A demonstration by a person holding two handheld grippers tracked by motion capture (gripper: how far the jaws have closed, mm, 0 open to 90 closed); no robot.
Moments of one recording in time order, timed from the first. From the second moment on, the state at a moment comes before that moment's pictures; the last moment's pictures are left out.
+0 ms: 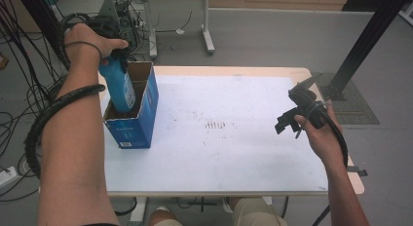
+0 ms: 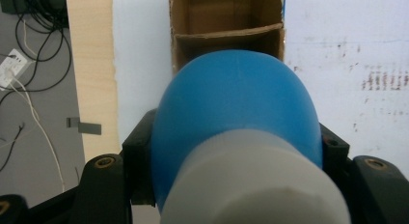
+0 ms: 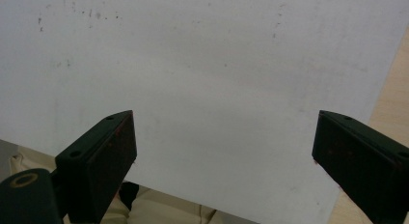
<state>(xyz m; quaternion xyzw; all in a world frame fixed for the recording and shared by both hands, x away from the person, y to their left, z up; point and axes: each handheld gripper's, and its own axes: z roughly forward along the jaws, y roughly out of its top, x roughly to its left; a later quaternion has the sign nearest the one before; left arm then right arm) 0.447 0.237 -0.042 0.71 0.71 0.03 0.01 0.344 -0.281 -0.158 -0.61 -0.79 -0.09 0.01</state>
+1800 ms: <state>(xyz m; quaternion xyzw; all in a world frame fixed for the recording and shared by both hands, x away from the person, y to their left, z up) 0.447 0.227 -0.154 0.73 0.68 0.02 -0.02 0.346 -0.274 -0.167 -0.60 -0.79 -0.08 0.01</state>
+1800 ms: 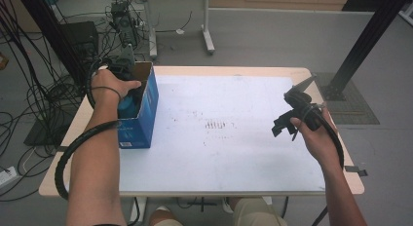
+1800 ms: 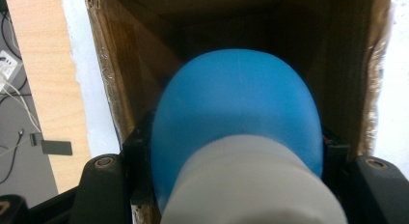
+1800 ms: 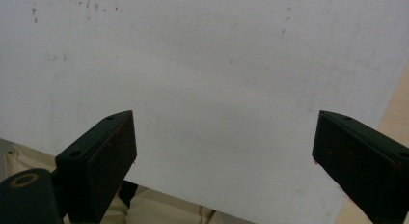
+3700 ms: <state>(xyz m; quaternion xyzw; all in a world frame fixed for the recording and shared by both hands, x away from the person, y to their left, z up) 0.445 0.231 -0.170 0.73 0.68 0.01 -0.01 0.348 -0.267 -0.167 -0.60 -0.80 -0.08 0.01</state>
